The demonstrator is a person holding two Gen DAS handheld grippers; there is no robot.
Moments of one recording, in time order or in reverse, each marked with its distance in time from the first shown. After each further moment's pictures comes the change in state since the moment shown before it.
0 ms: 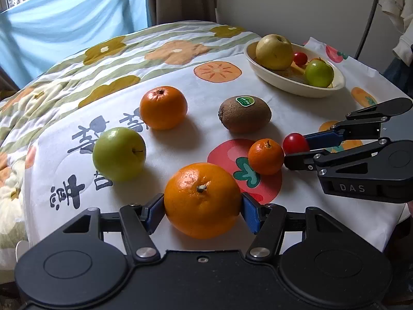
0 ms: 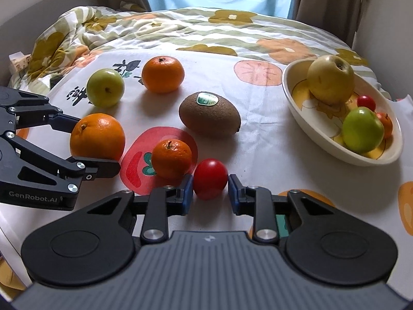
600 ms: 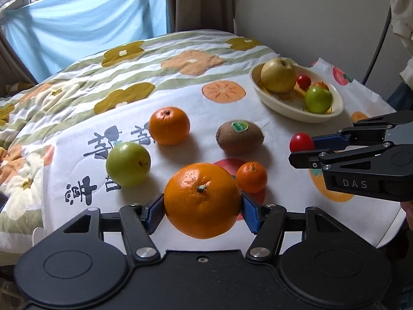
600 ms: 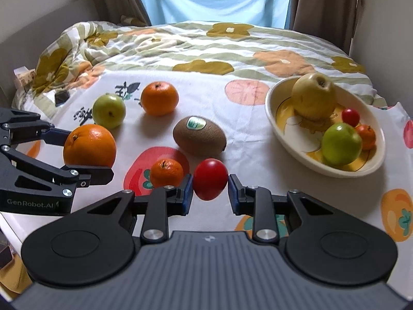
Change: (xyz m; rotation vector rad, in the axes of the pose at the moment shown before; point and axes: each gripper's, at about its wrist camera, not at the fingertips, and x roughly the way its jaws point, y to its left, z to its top) left arm -0.037 -0.021 0.016 -0.085 -0.031 0.063; right arm -0.040 -0.021 0.010 0.037 -0.056 0.021
